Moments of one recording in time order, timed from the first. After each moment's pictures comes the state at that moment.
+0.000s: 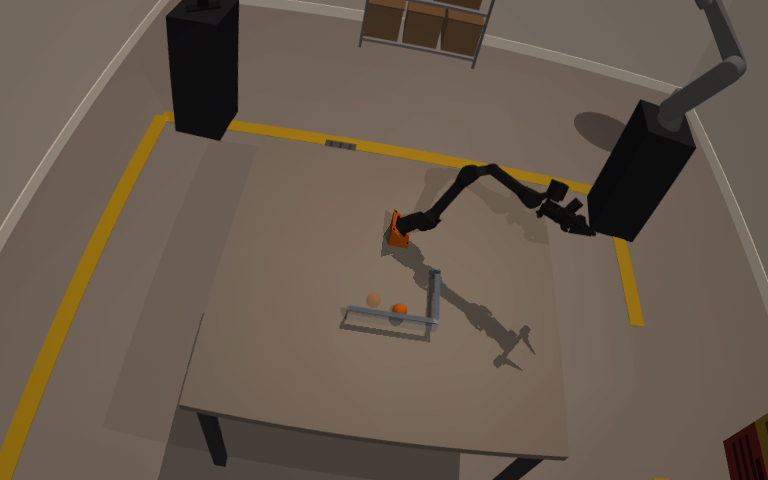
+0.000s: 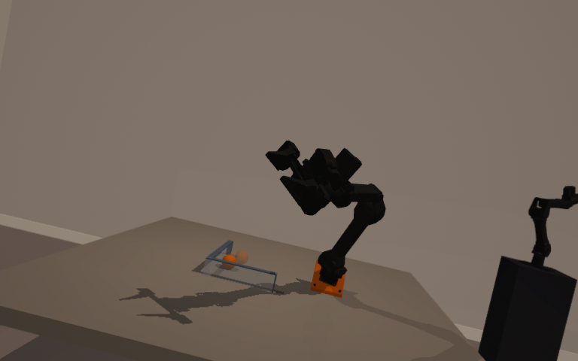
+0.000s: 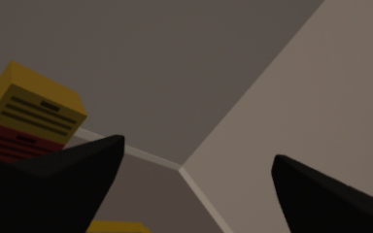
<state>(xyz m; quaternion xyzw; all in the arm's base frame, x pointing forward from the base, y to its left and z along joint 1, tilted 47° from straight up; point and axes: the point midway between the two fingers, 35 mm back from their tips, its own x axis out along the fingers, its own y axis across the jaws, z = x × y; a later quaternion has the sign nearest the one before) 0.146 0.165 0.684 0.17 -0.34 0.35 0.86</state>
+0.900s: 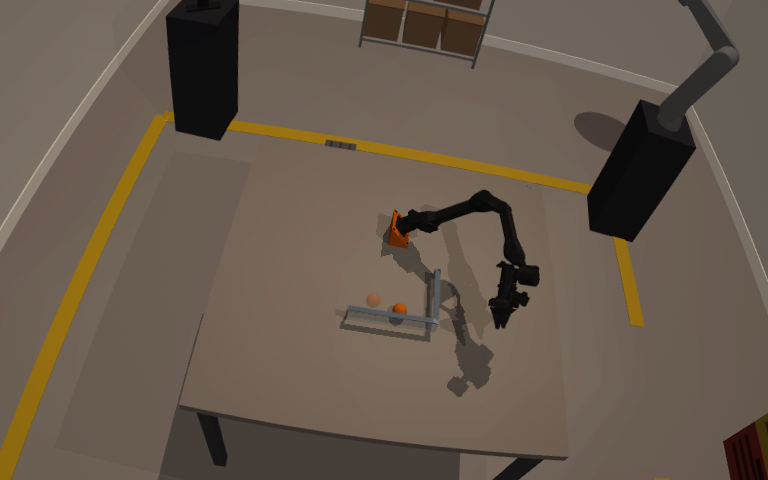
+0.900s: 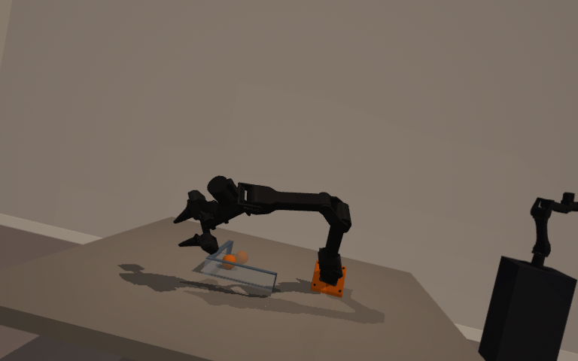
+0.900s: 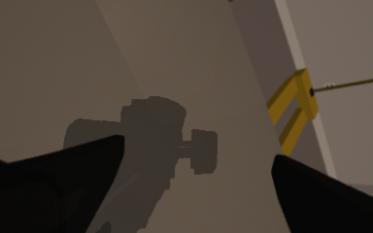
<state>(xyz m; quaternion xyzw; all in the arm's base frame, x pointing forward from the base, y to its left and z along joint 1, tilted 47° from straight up) 0.408 0.208 0.357 -0.12 0.17 0.33 0.92</state>
